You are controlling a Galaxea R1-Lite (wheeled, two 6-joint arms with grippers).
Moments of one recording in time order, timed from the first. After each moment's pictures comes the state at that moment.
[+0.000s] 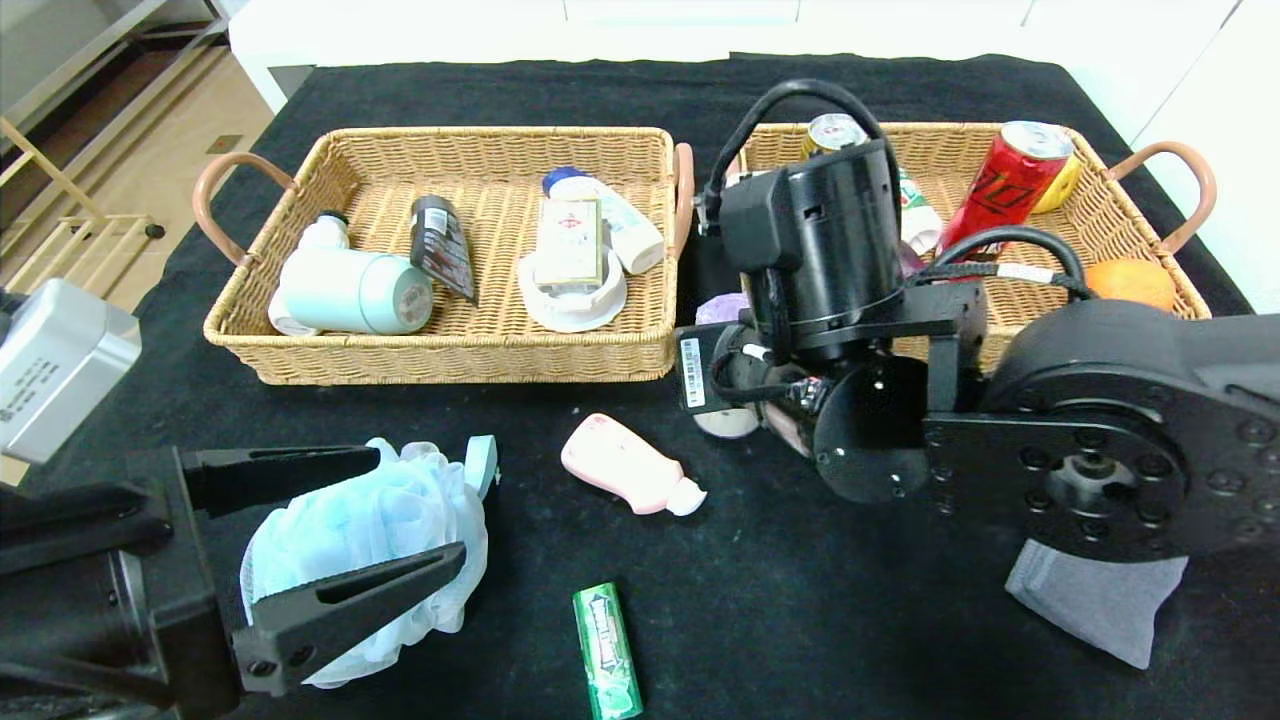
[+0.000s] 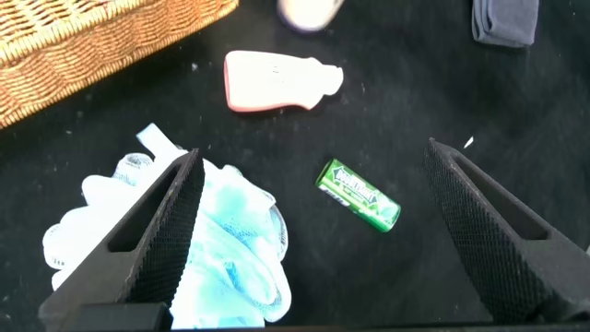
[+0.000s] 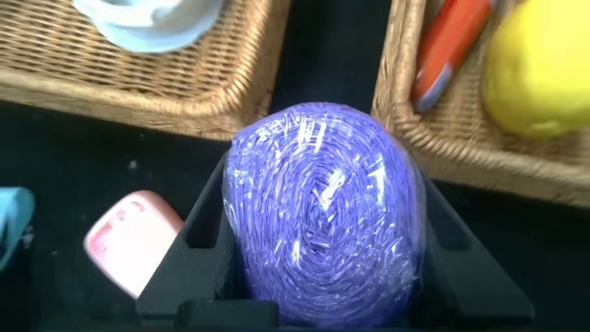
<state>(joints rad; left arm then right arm) -0.43 1.07 -0.69 -0.12 -0.30 0.09 0.90 1.93 -1.57 -0.04 -0.65 0.19</state>
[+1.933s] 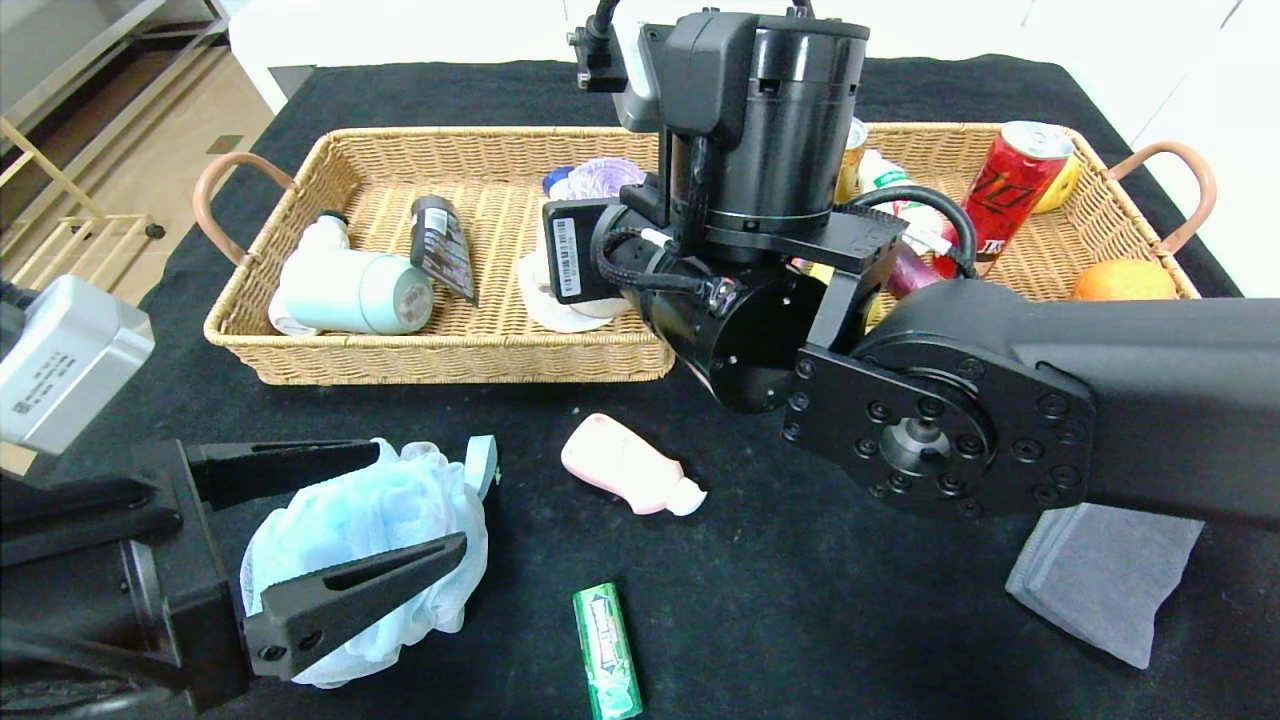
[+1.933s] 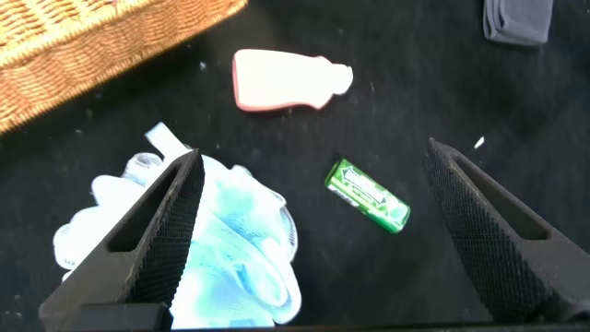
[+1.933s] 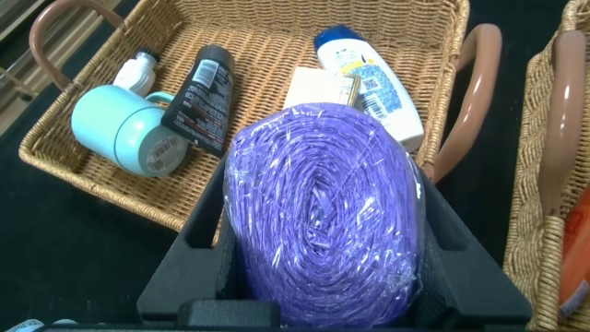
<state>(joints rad) -0.41 1.08 -0.69 -0.14 -0.30 0.10 0.93 2.10 -1.86 -0.35 -0.47 0.00</state>
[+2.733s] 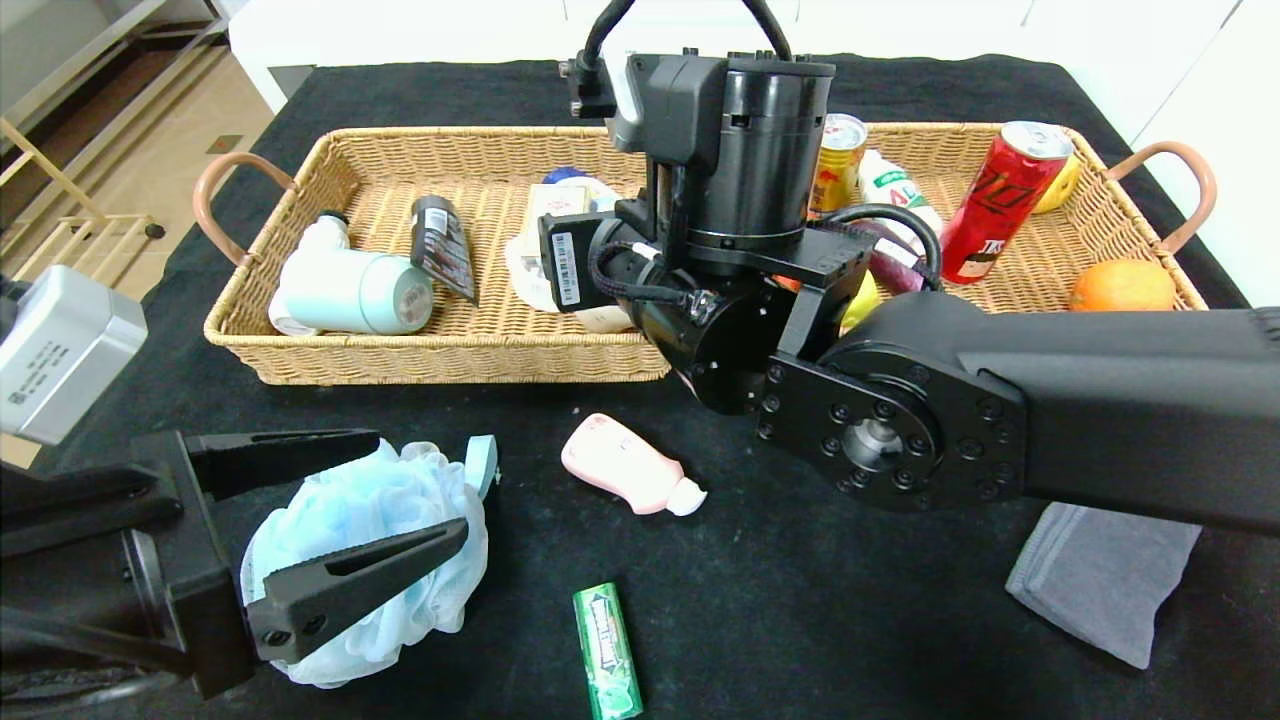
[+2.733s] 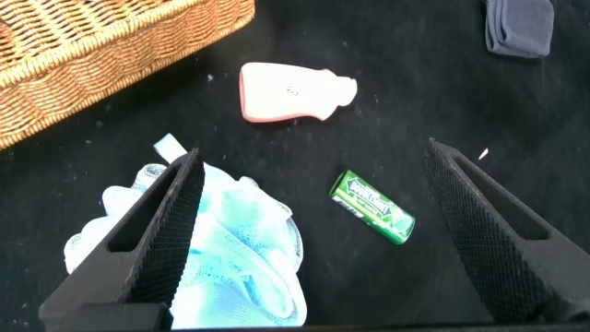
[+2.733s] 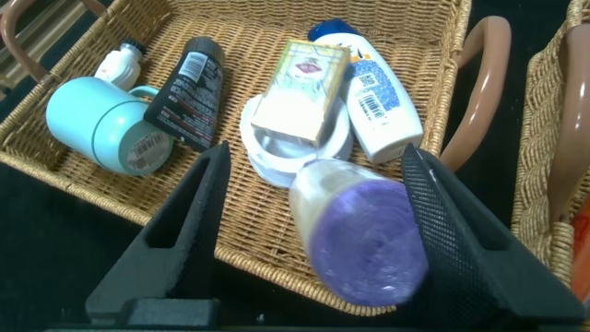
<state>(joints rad) -0.41 1.09 -0.68 -0.18 -0.30 0.09 0.92 2.14 -1.89 -0.35 -0.47 -0.03</state>
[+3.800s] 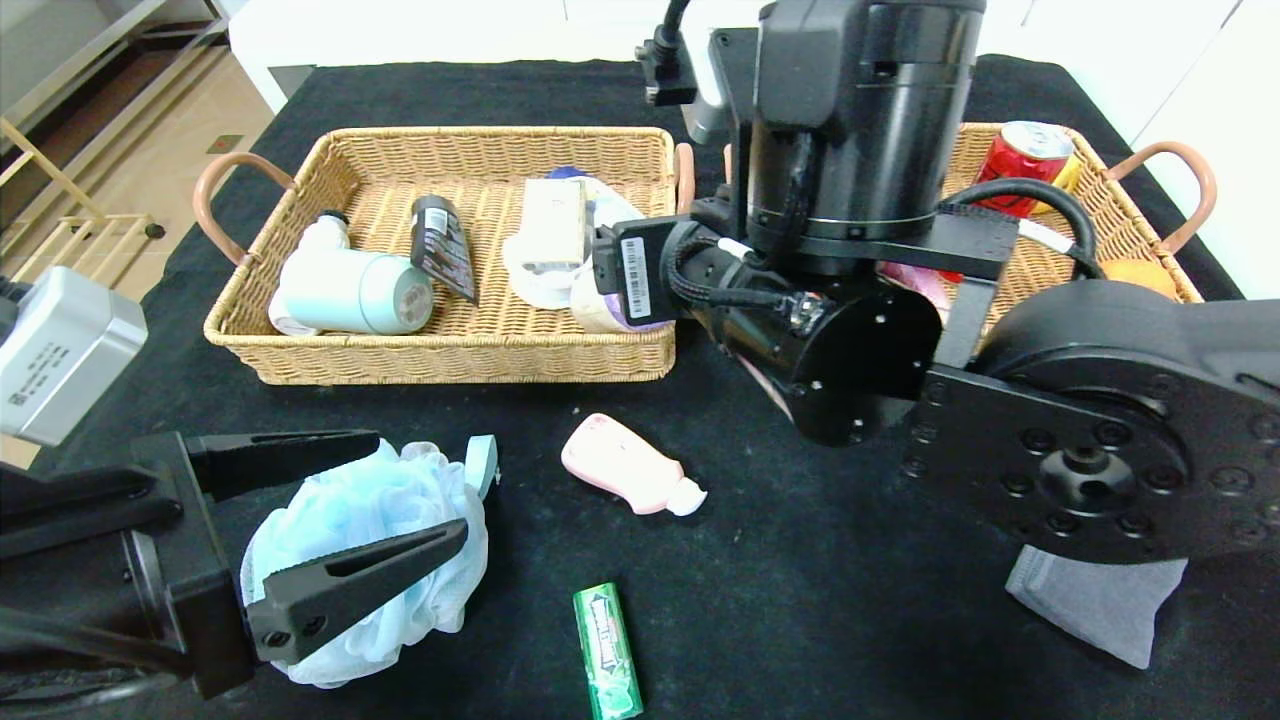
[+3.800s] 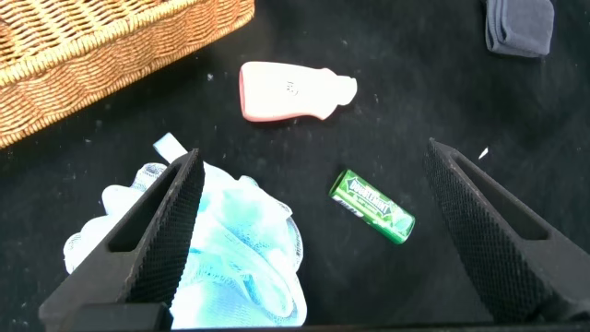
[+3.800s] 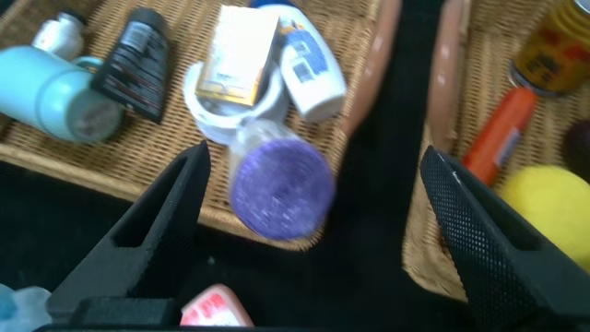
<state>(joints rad) -0.41 1.09 -0.68 -0.18 -0.30 0.09 0.93 1.95 -1.63 -0.33 -0.61 -0.03</state>
